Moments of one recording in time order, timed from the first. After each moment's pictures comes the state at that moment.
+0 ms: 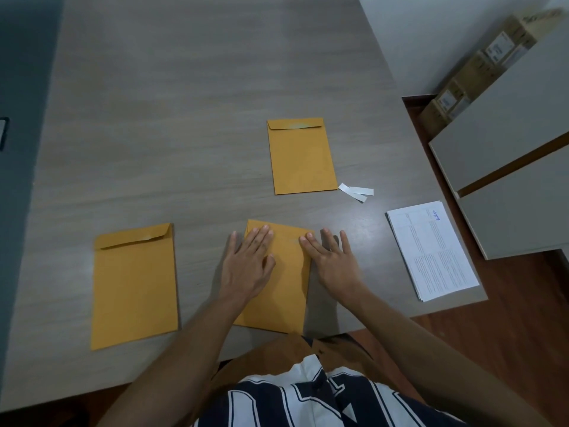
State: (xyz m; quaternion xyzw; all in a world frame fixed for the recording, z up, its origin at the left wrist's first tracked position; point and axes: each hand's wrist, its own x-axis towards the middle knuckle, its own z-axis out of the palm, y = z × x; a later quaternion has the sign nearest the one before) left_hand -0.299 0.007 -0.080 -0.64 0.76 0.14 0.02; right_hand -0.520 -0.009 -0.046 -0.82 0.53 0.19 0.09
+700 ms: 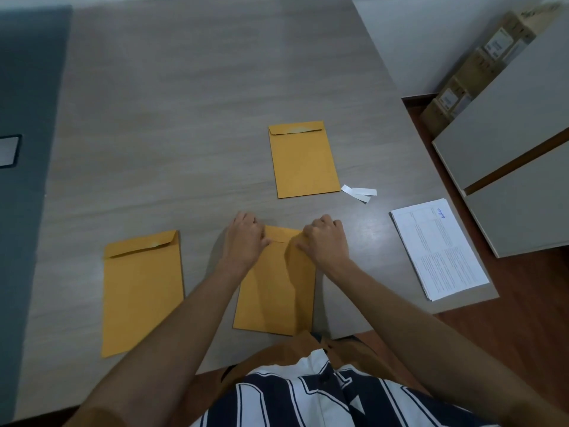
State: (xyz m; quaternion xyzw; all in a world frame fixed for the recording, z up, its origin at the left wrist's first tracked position) left_hand -0.288 -0.054 -0.044 -0.67 0.73 0.15 -0.02; right_hand -0.483 -0.055 -0.039 -0.78 0.61 0.05 0.08
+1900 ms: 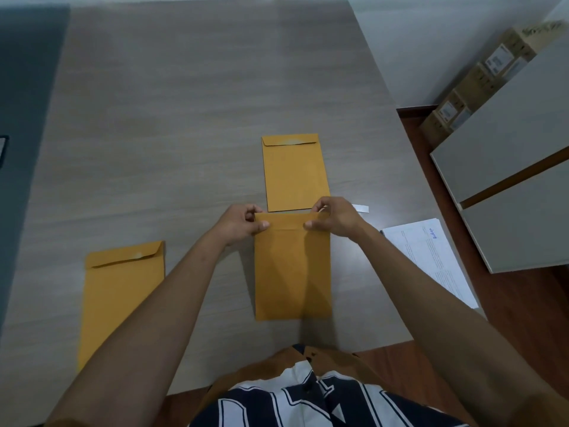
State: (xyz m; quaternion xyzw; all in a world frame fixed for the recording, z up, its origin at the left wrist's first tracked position) left_hand -0.287 -0.119 -0.012 -0.62 0.50 0.57 -0.21; right_hand -0.541 -0.148 0.004 -0.61 0.62 -0.10 0.47
